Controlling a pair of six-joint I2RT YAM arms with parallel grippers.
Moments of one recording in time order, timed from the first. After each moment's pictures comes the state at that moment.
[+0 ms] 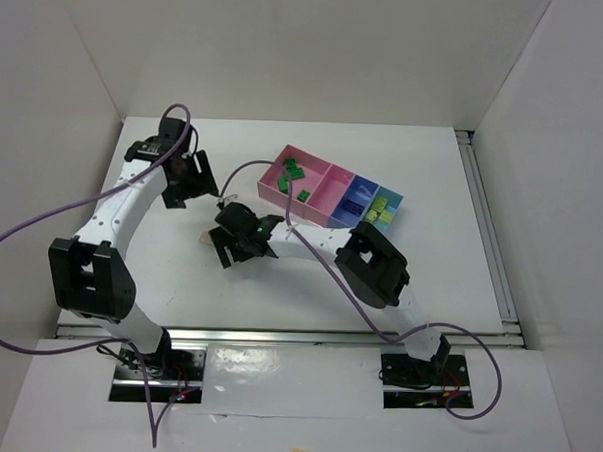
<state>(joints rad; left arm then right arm) -0.10 1.58 1.47 -0.95 -0.07 -0.52 1.03 2.22 1.67 -0.35 0.13 0.44</state>
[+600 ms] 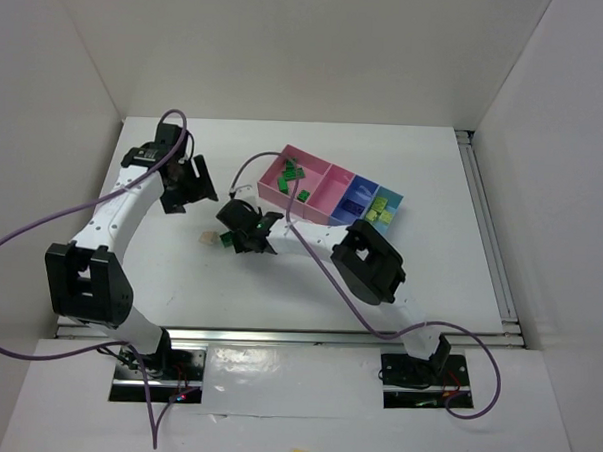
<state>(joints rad) -0.08 1.55 1.40 -0.92 -0.04 -0.52 1.00 2.28 1.74 -0.39 0.38 0.52</state>
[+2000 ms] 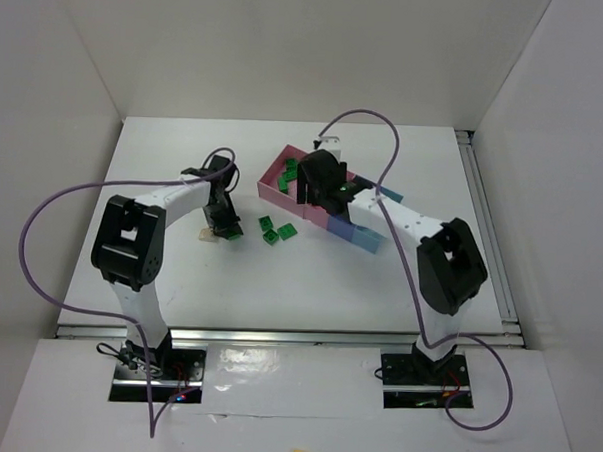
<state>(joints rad) -0.25 1.86 1.26 -0.72 -0.03 -0.68 0.66 1.84 1.42 -0.30 0.42 0.42</state>
